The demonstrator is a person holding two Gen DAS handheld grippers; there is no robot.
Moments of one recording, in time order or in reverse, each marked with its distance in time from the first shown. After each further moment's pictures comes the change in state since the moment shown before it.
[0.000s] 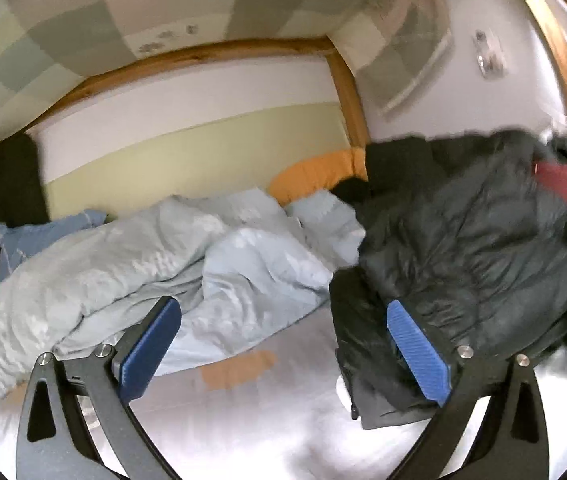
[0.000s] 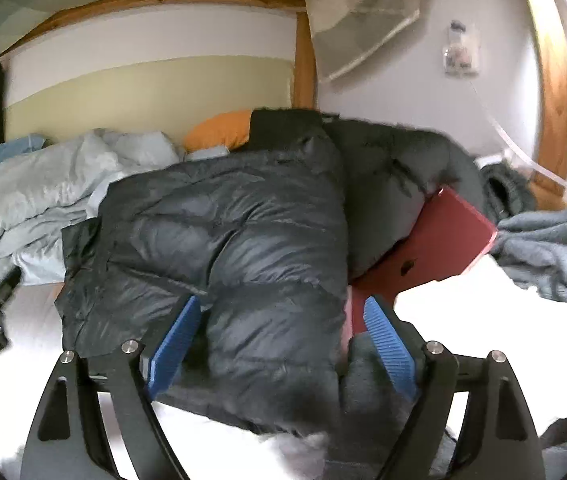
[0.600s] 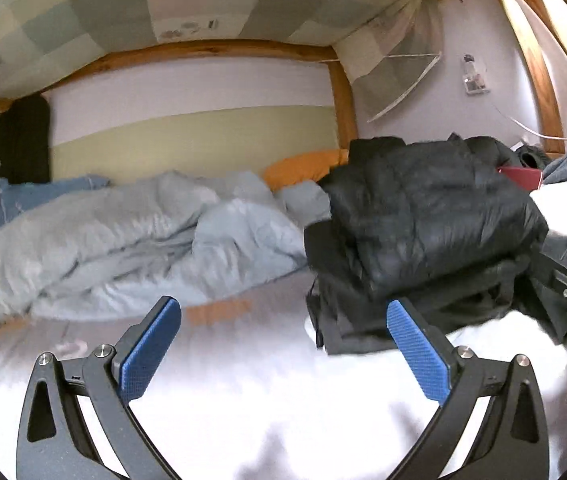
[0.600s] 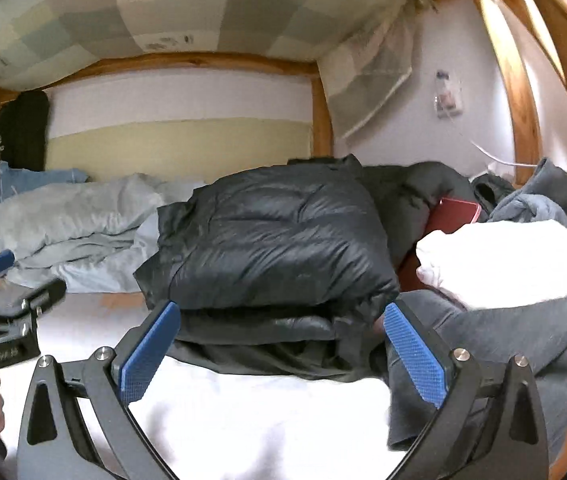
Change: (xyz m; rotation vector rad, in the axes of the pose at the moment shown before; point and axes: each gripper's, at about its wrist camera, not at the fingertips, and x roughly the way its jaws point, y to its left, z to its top) left arm -0.070 -0.007 -0.082 -0.089 -0.003 -0.048; right arm -0.083 0.056 -0.111 0.032 -0.274 0.076
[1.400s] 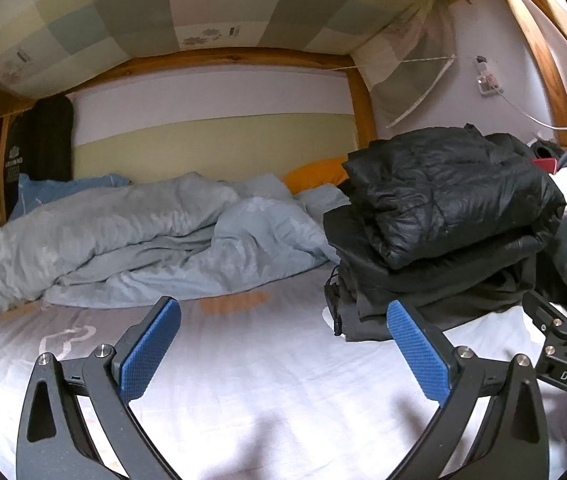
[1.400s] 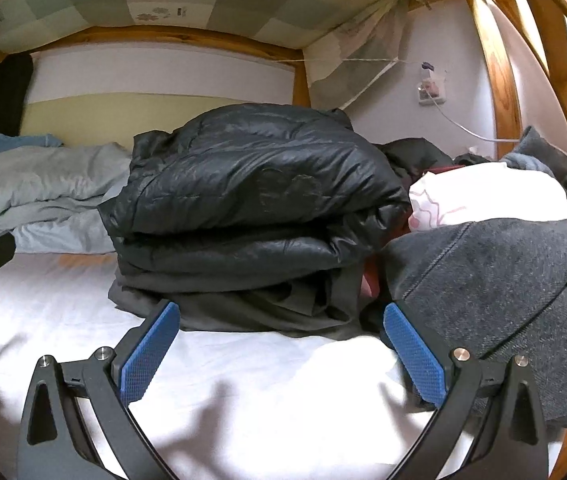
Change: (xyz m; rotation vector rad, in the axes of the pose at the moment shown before) left arm 0.003 0.000 -0.034 -0.017 -0.059 0.071; right arm 0.030 0.017 -0.063 -0.050 0.033 -0.142
